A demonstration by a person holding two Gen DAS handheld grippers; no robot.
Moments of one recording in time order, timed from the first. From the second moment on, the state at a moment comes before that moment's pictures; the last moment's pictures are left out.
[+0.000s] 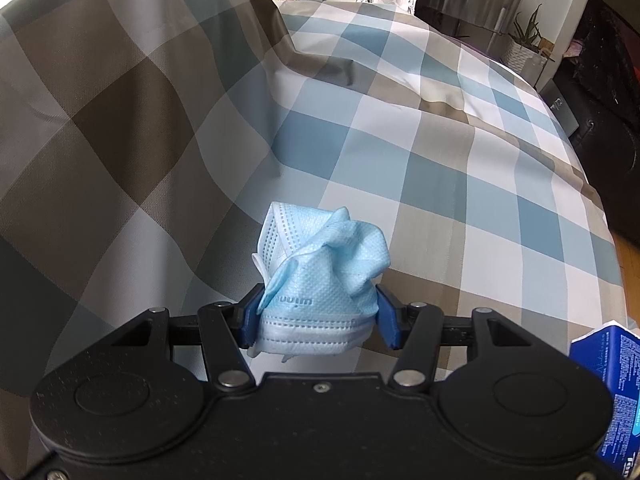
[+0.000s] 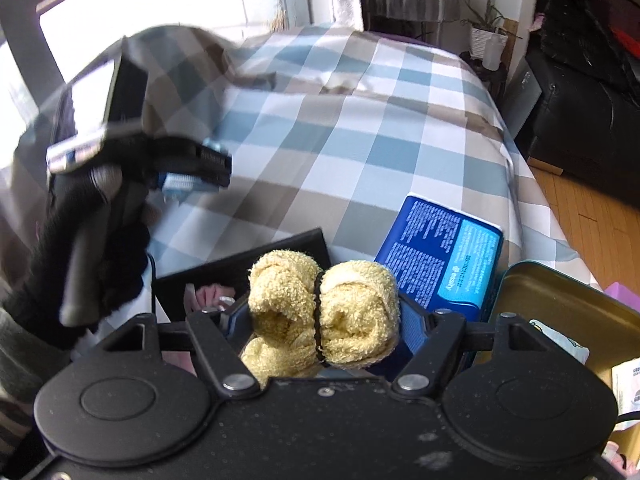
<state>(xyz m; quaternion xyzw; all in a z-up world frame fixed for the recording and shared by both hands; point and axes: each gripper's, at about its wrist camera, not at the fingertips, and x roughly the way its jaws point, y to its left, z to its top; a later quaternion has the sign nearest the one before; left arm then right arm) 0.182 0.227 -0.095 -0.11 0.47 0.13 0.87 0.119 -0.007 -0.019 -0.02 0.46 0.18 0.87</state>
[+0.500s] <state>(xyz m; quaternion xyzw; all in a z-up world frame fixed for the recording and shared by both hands) 0.173 0.195 -0.078 -0.04 0.43 0.14 0.89 0.111 -0.146 0.018 0.15 0.39 0.05 0.91</state>
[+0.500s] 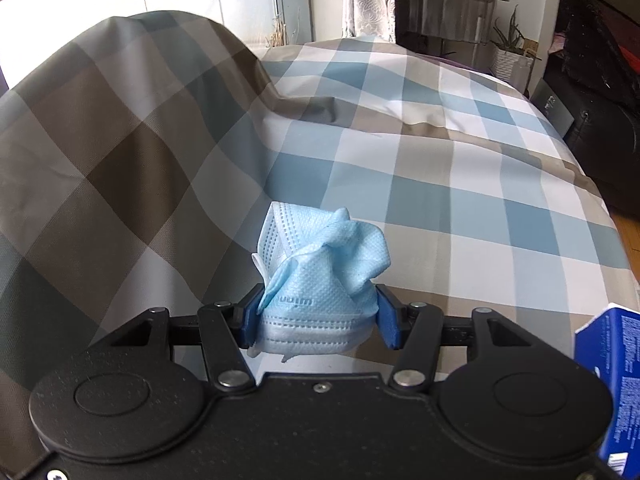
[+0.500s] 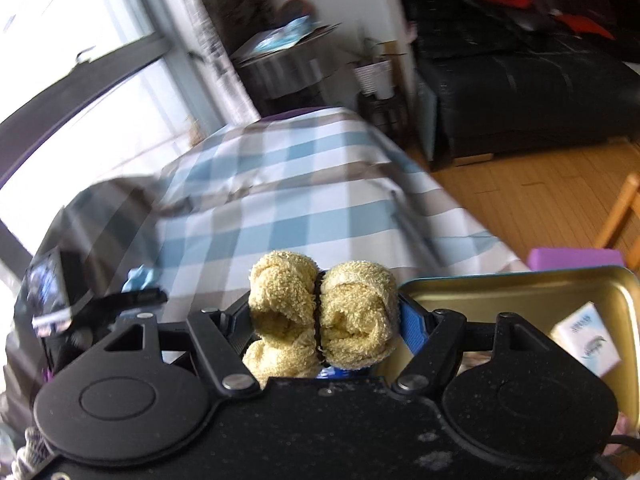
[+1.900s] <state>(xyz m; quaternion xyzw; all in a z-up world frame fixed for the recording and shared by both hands) 0.112 -0.104 -0.027 0.03 0.49 -0.20 0.85 0.034 -0.345 -0.021 0.28 0.33 -0.19 0.88</state>
